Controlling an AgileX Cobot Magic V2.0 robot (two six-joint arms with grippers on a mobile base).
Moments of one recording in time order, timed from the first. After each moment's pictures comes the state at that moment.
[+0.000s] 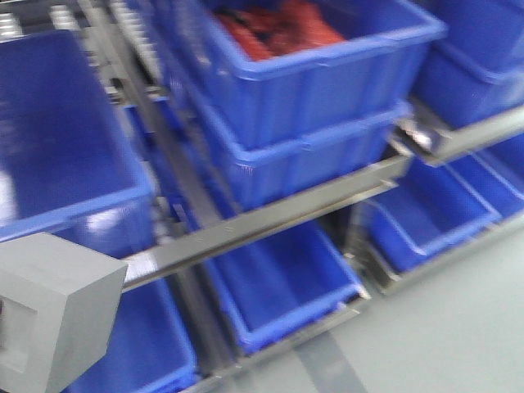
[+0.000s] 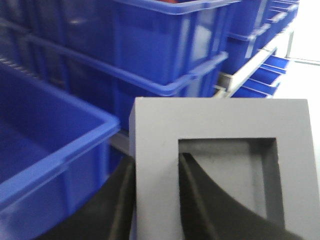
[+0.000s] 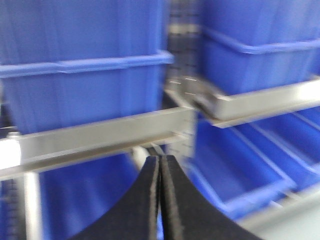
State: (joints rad) left arm -0.50 0.26 -0.33 0.15 0.30 -0.19; right arm 0.03 -0.01 0.03 -0.06 0.13 0.04
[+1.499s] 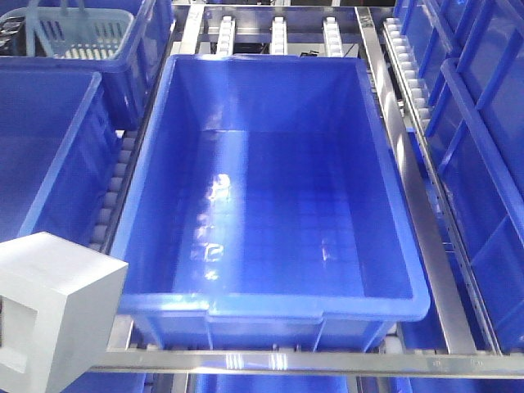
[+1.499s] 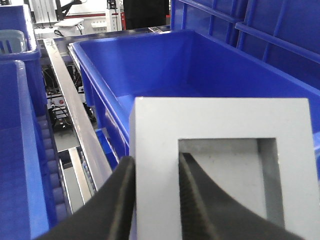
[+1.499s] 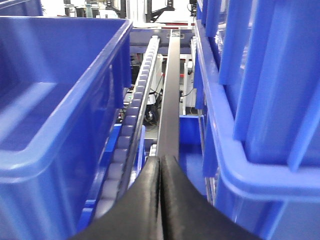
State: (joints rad) left arm -0.50 0.26 -0.33 0.15 0.30 -0.19; right arm 0.03 -0.01 0.03 -0.06 0.13 0.04
